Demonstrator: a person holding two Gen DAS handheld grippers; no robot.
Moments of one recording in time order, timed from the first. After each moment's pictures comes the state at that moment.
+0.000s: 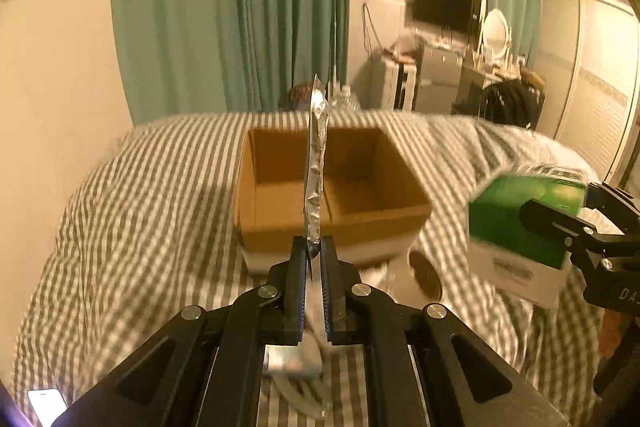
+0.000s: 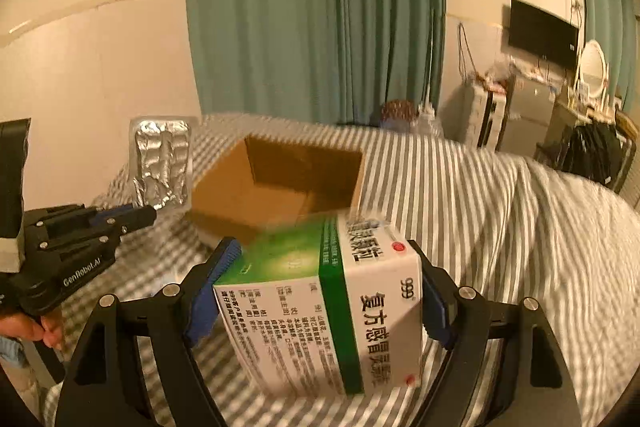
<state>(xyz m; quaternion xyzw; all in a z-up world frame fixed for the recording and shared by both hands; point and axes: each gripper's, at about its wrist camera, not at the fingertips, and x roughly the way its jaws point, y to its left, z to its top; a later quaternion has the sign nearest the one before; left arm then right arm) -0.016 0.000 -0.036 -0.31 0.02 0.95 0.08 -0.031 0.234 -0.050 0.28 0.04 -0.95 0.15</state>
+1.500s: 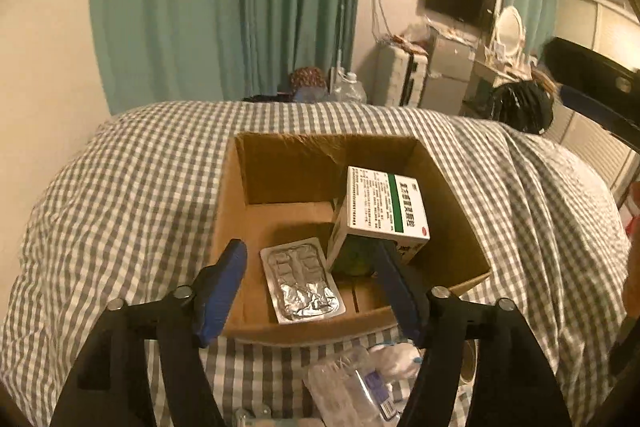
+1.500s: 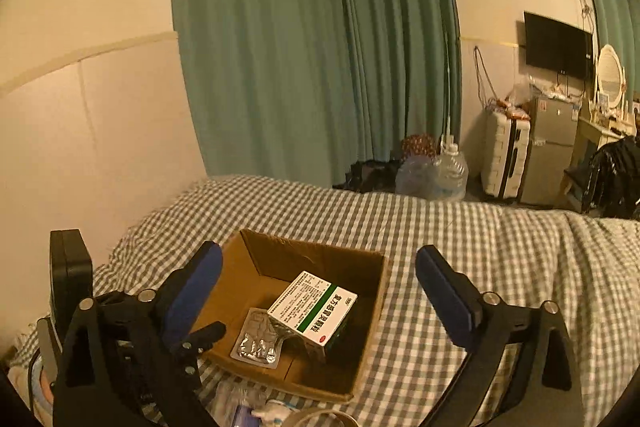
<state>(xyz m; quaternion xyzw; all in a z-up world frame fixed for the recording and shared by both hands) -0.136 0.001 -0.069 -0.35 0.00 0.93 0.07 -0.151 0.213 -0.011 0.22 -0.01 -0.96 0.19</state>
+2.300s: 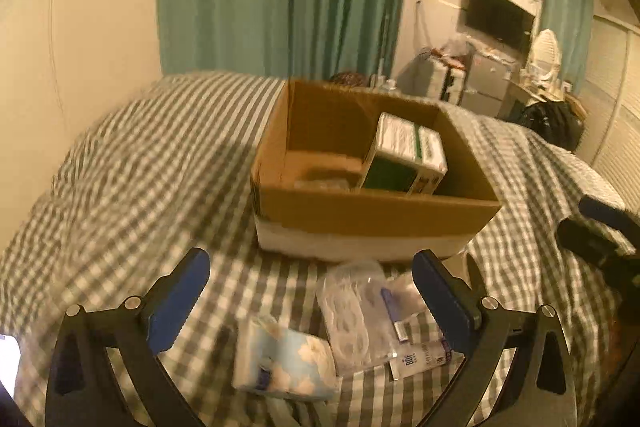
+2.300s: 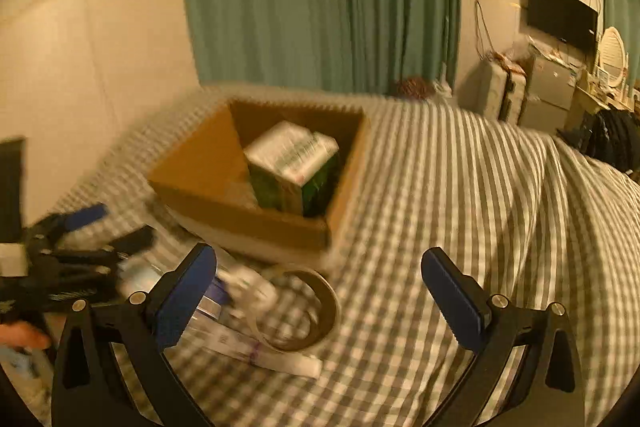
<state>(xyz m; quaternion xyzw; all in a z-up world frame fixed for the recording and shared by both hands) -0.062 -0.007 -0.116 -0.34 -0.04 0.94 -0.01 -0.102 0.237 -0.129 0.34 0.05 -0.93 0.16</state>
